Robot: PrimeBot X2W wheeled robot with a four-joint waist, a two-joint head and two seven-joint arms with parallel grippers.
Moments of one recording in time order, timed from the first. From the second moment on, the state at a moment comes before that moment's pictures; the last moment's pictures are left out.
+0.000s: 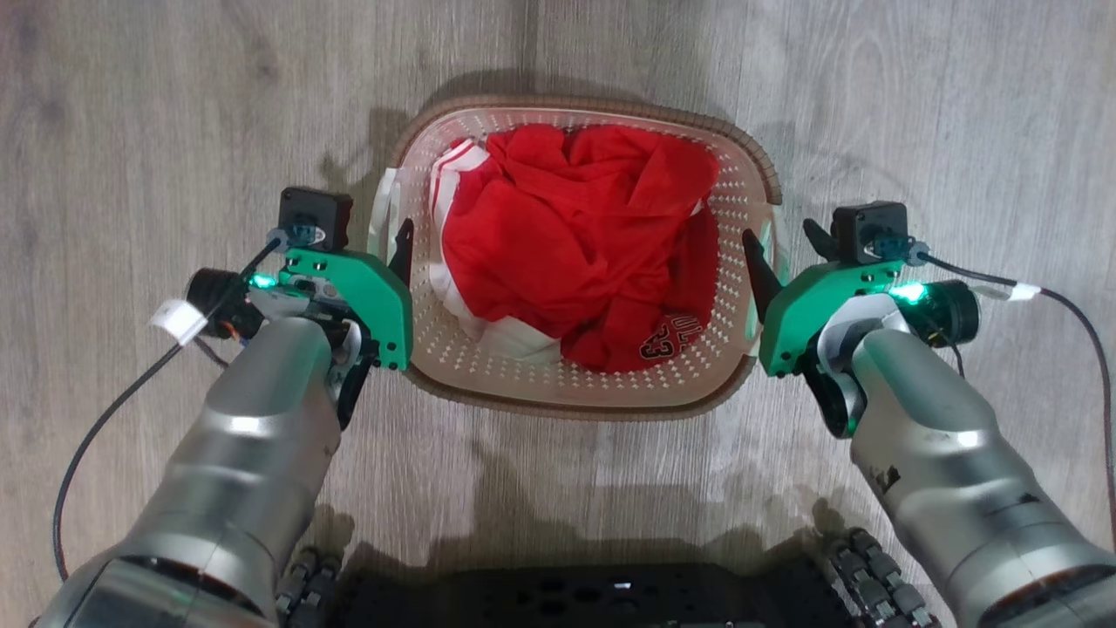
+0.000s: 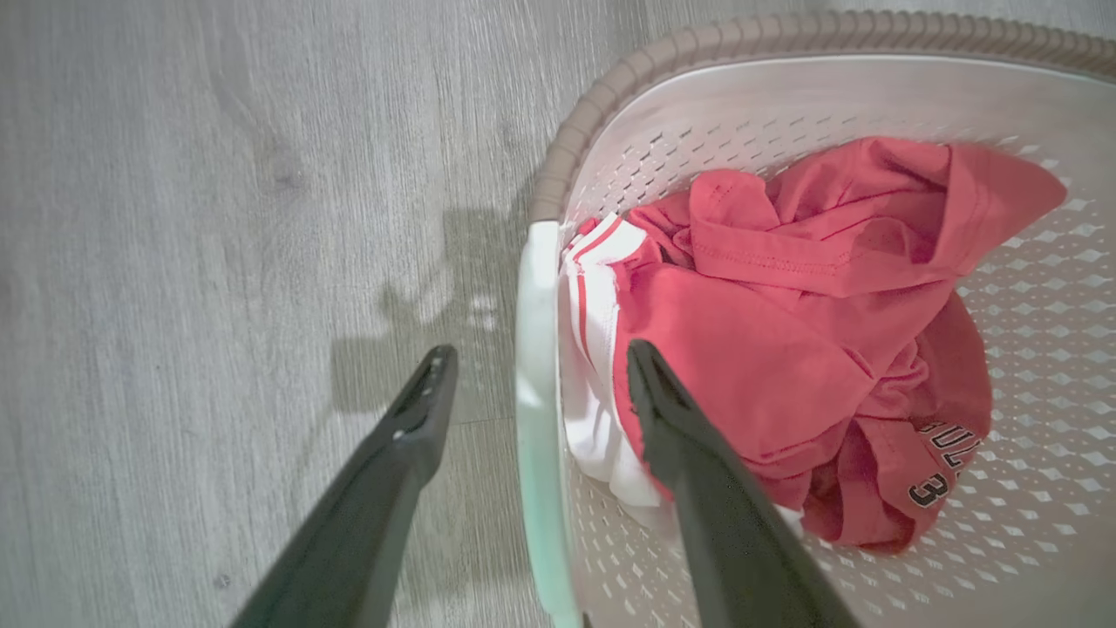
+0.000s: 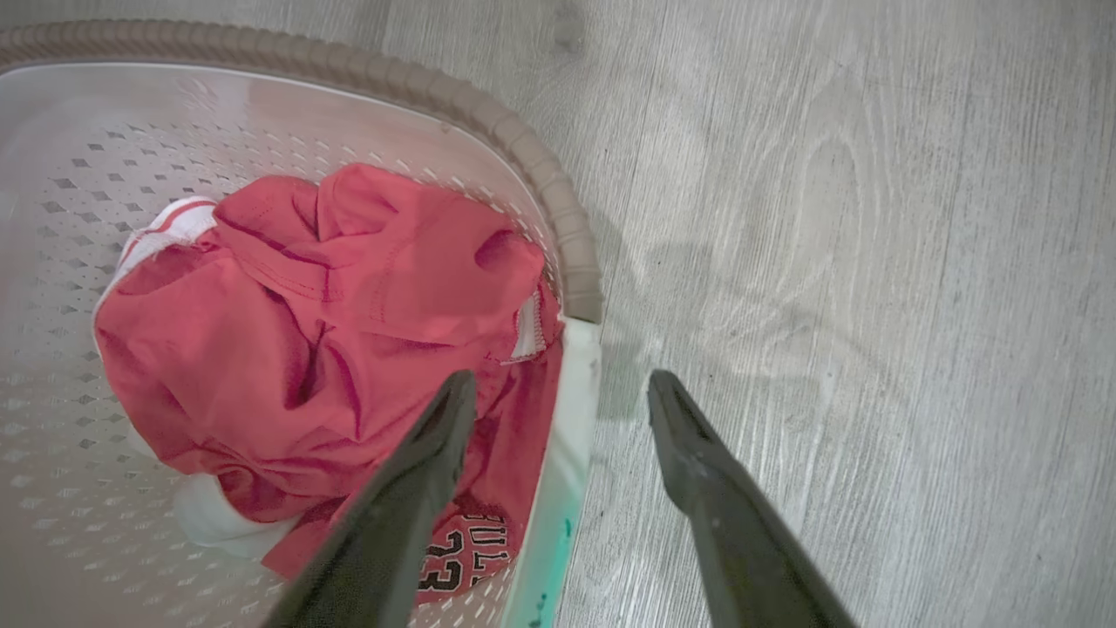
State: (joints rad) left arm -0.85 0.03 -0.54 1.20 -0.41 -0.09 -0.23; right arm -0.76 -0.06 0.40 1.03 0.41 0.12 -0.21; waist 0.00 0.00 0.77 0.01
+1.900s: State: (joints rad) left arm -0.99 0.03 -0.88 1.23 -0.66 -0.08 0.03; right arm -0.90 -0.07 0.54 1.15 0.64 0.12 -0.08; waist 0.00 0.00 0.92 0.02
